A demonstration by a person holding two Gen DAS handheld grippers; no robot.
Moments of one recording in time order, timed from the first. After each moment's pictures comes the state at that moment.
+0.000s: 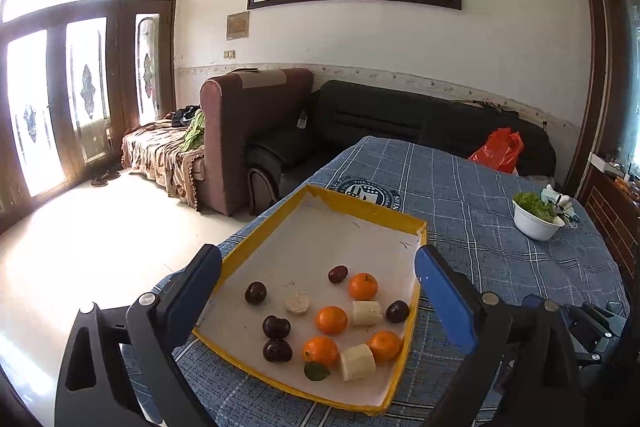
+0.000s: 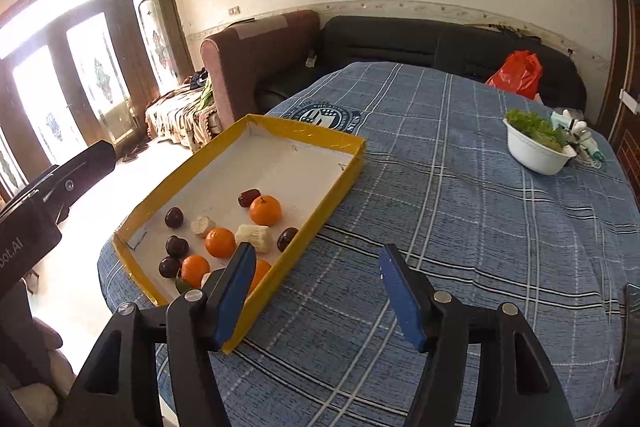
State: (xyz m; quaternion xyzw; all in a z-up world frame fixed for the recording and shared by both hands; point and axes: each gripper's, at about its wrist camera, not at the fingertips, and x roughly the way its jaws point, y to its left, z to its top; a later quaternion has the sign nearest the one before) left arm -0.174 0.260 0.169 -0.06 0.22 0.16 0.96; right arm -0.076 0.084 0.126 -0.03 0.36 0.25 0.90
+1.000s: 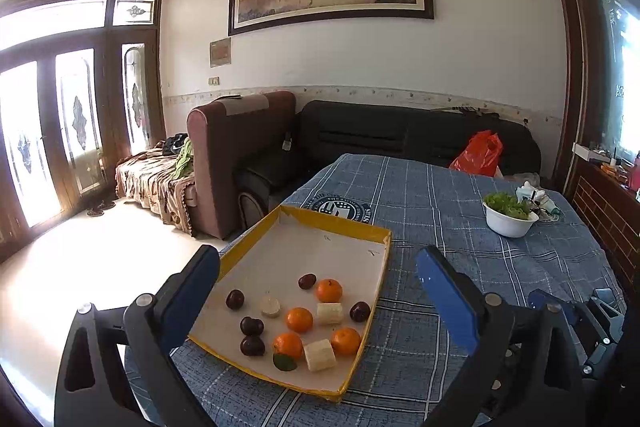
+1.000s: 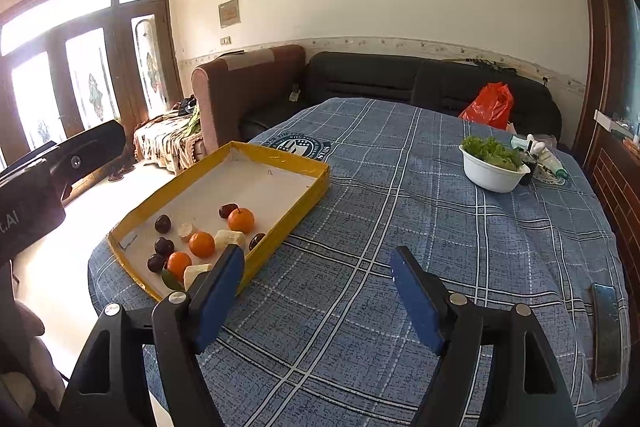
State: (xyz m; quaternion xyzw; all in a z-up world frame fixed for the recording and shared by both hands) left arm -0.201 0.204 0.192 -0.02 0.19 0.14 0.97; right arm -0.118 0.037 0.142 -0.03 0.30 0.22 0.93
